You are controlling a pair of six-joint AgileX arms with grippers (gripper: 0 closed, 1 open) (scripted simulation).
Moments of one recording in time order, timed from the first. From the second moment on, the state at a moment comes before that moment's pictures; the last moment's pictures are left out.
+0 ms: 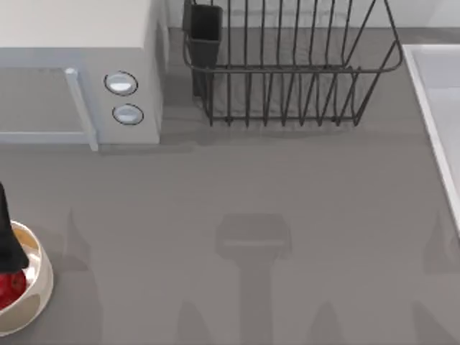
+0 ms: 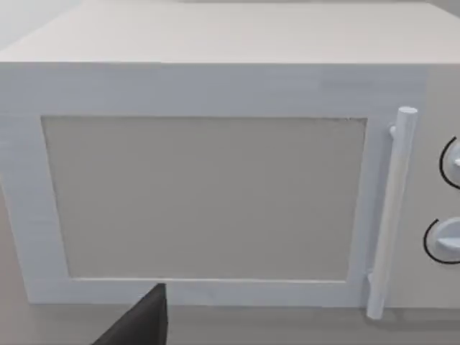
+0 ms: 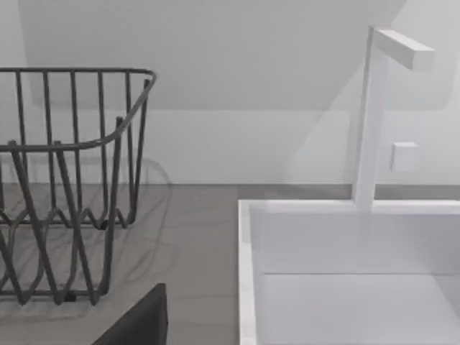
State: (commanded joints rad) left arm 0.00 0.07 0.06 -0.06 0.00 0.00; right arm 0.00 0.00 0.00 0.00 0.00 0.00
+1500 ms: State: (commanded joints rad) left arm -0.01 1.39 0.91 -1.08 0.00 0.01; right arm 0.00 0.00 0.00 0.00 0.00 0.00
